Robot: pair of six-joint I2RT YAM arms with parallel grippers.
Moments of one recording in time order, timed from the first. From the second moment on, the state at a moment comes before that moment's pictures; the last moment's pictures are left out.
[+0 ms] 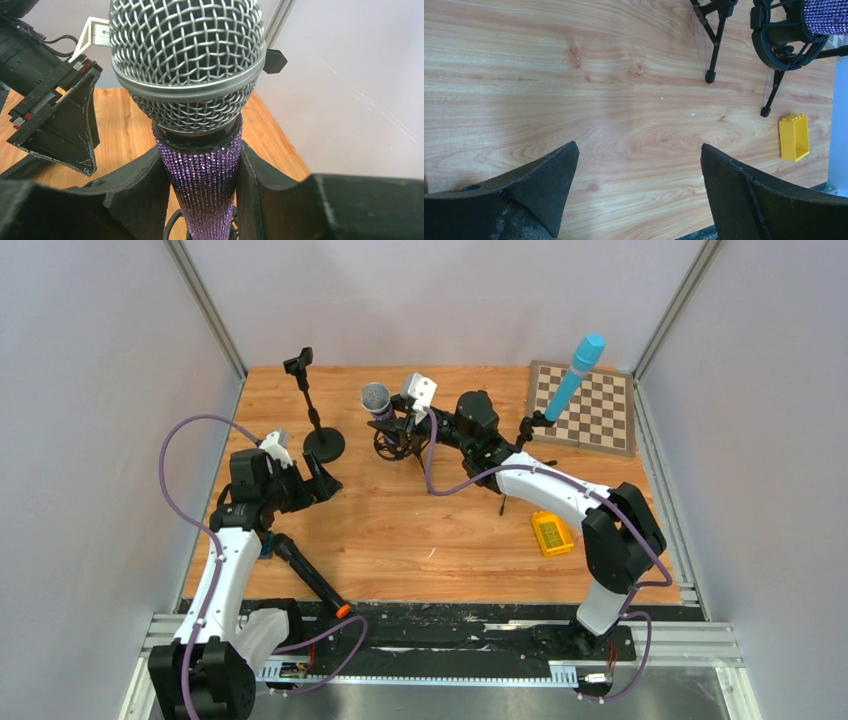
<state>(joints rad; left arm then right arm) 0.07 0.94 0.71 -0.45 0.41 -0.37 0.72 1.73 1.30 0.59 -0.51 -0.21</state>
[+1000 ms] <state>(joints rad) 0.07 0.95 0.71 -0.45 0.41 -0.38 0.69 1.86 1.35 0.50 -0.46 -0.16</state>
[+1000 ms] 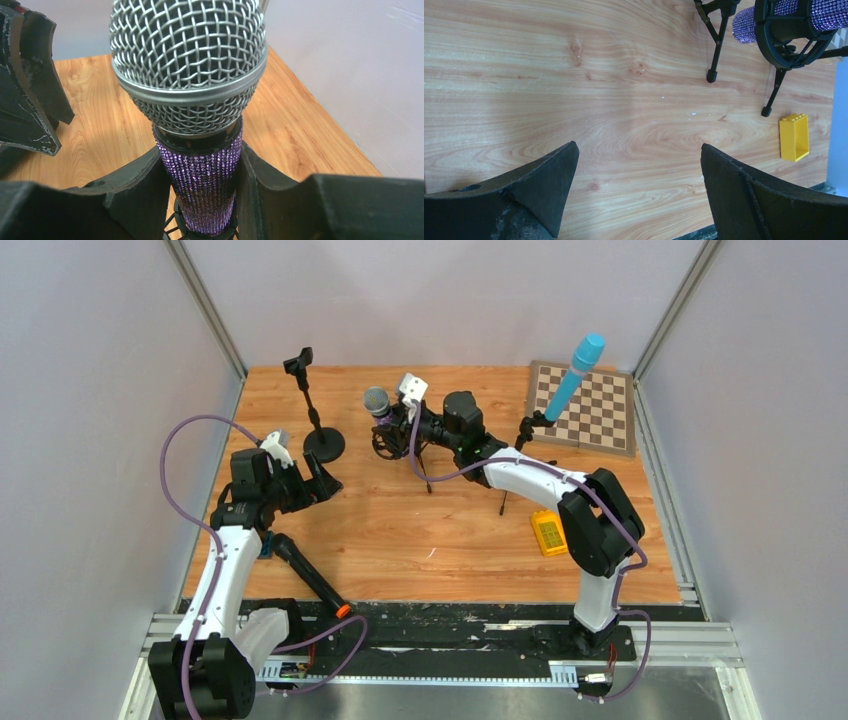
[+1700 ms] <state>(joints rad) 0.07 0.95 0.71 -0.45 0.41 -0.38 0.62 1.73 1.13 0.77 -0.51 0.05</state>
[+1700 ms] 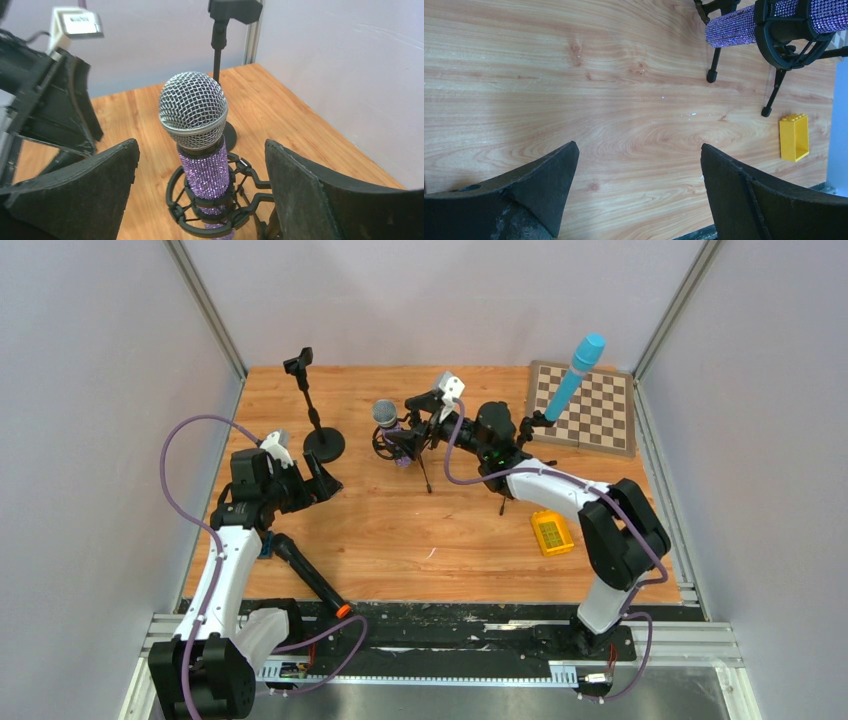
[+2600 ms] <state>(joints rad) 0.08 0.77 0.64 -0.35 0.43 -0.37 0.40 1.67 1.18 0.31 -0.45 0.64</state>
